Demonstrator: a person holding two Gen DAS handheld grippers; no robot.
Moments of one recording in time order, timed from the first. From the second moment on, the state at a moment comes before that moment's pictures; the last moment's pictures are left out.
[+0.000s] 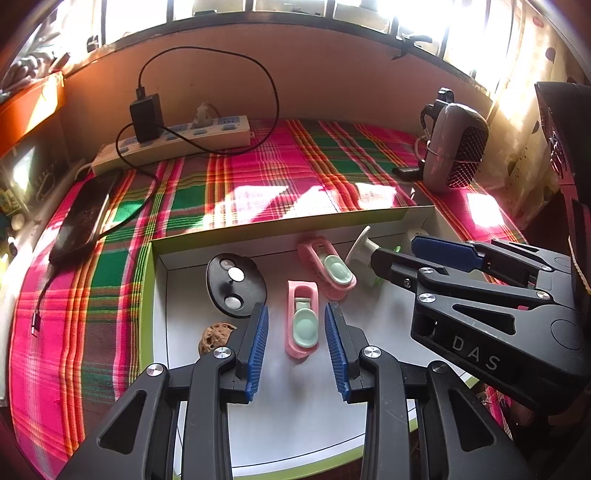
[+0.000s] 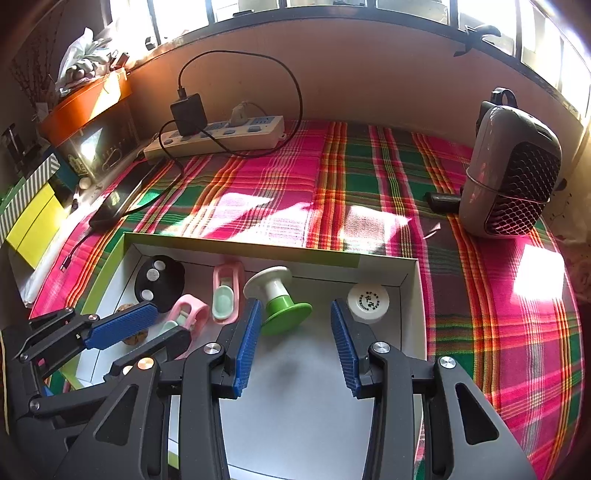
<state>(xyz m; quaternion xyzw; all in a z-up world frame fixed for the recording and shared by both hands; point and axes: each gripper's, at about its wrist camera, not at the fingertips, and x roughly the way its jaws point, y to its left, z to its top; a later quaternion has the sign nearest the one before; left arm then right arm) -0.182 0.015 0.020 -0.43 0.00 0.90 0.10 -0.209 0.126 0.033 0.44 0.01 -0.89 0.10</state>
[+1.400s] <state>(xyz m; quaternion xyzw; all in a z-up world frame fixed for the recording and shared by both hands) -0.100 0.013 0.046 -0.41 -0.01 0.91 0.11 -0.117 0.159 0.062 0.40 -0.02 -0.92 0.08</state>
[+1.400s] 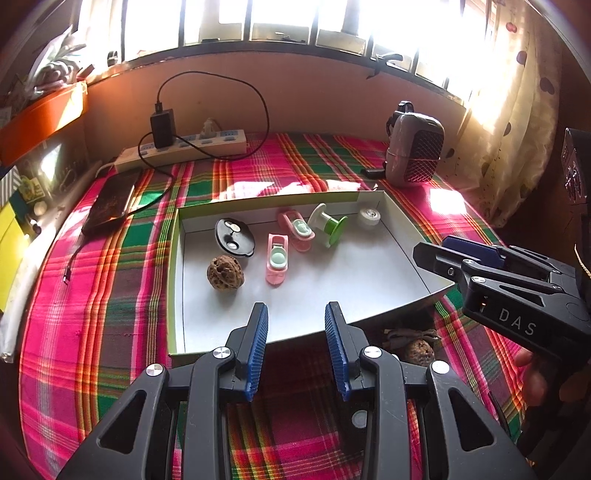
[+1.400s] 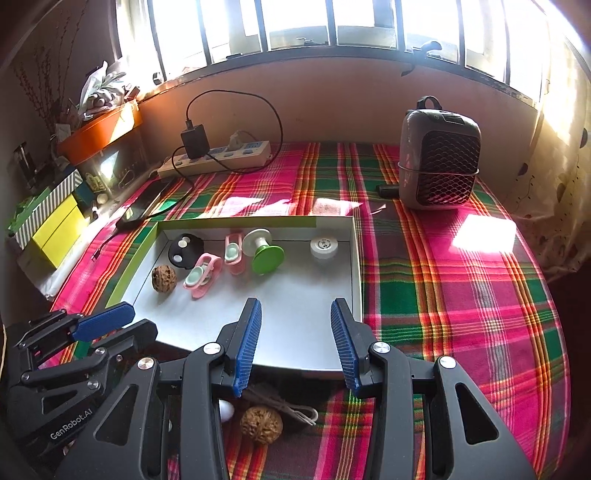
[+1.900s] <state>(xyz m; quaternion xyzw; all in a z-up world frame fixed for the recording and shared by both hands) -0.071 0.018 0.031 -0.43 -0.04 0.89 0.16 -0.083 0.181 0.045 0.40 -0.03 -0.91 0.06</state>
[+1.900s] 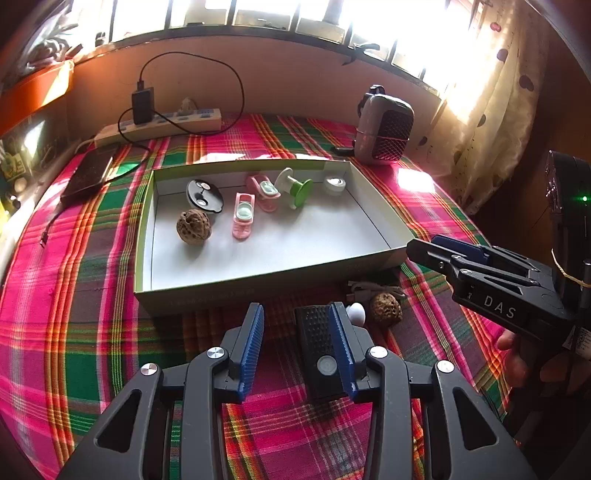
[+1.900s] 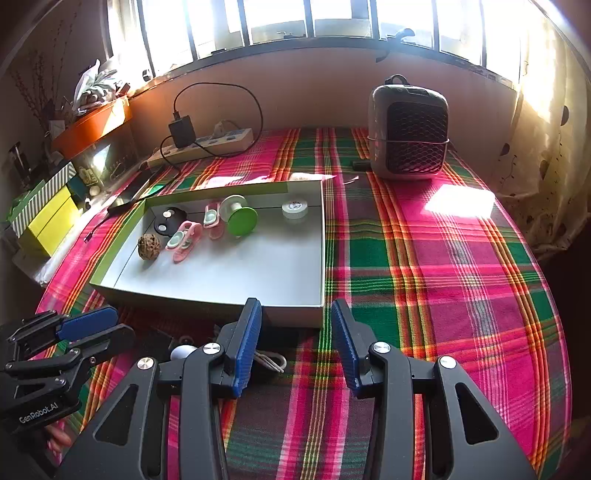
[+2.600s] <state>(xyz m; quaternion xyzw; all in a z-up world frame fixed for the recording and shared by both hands) -0.061 0.040 0.009 -0.46 -0.01 0.87 0.17 -0.056 0.193 0.038 0.40 -0.03 -0.91 0.05</state>
